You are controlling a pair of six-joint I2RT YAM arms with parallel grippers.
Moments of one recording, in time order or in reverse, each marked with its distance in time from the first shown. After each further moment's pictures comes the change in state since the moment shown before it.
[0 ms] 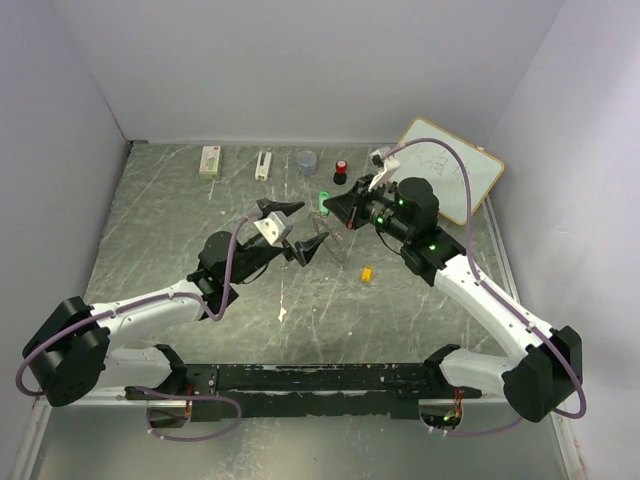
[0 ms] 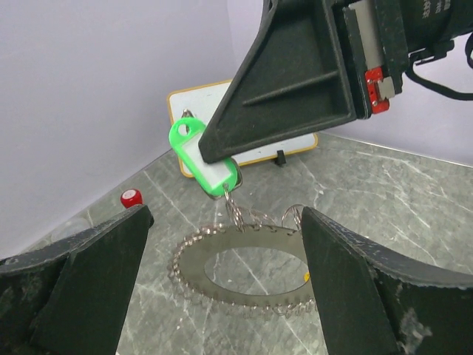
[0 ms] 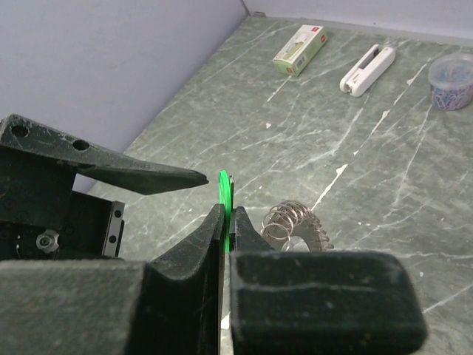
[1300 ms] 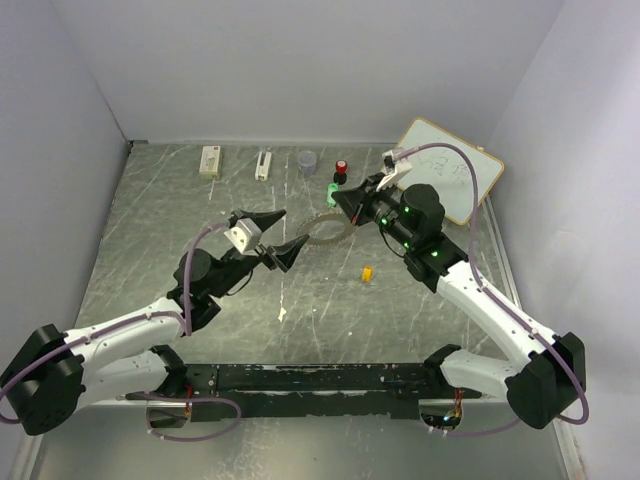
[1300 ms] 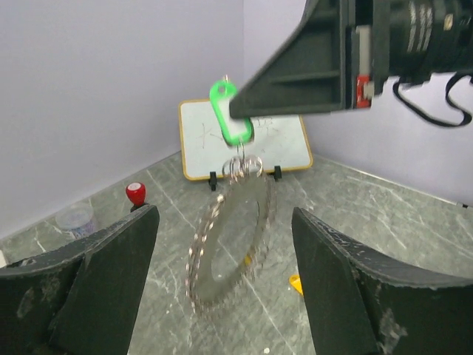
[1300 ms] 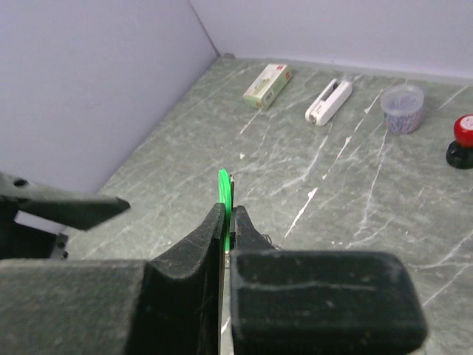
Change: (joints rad) left arm 0.027 -0.184 -0.139 0.052 -0.041 -0.121; right arm -0.002 -0.040 -0.068 0.092 0.110 -0.009
